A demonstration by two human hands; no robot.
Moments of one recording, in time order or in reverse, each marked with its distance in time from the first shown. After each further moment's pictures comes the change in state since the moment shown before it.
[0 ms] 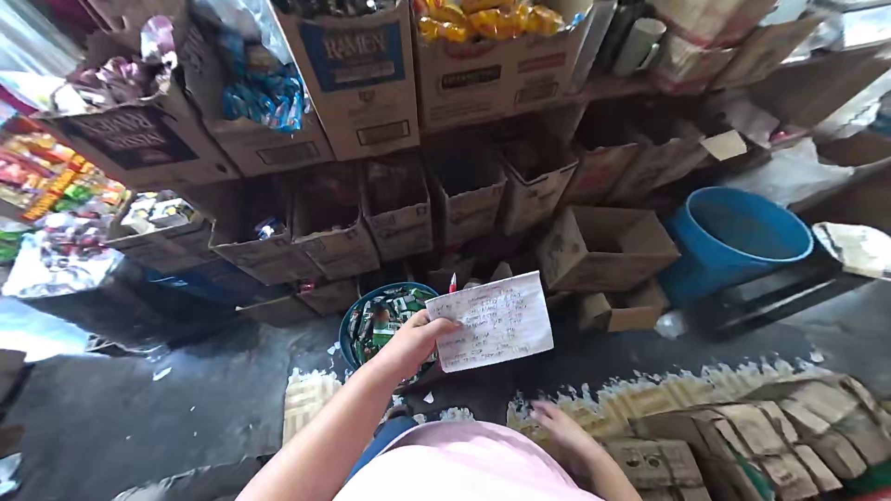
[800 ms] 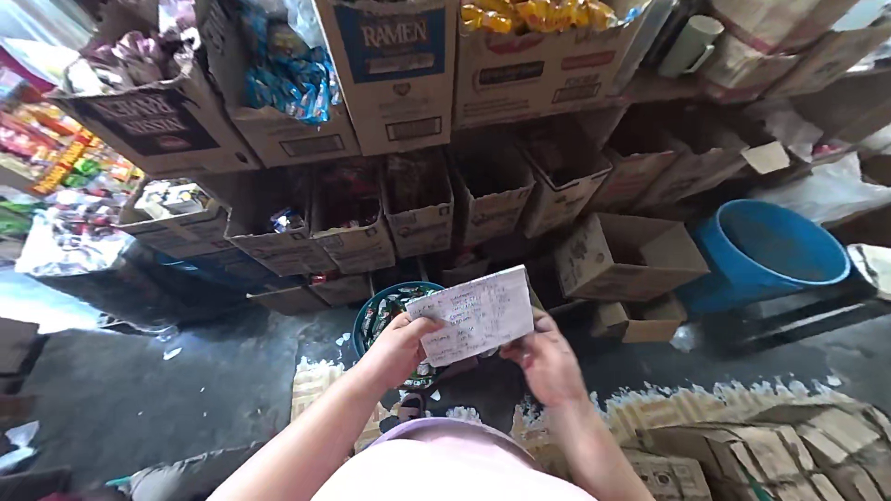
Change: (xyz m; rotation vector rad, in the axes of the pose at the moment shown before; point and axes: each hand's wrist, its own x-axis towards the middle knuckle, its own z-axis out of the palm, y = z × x) left_hand -0.011 0.033 -0.060 -0.159 0.156 -0.015; right_hand -0.052 -0.255 0.047 0.748 0.183 -0.761
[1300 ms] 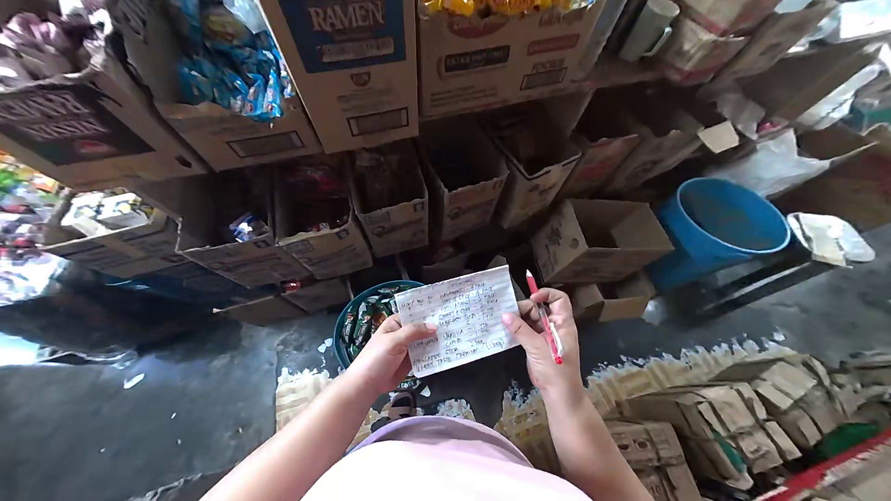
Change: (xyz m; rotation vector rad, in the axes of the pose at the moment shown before) left_hand 0.014 -0.001 0.007 -0.059 -0.027 -0.084; right_hand 0.013 -0.017 0.005 -0.119 0.204 -0.280
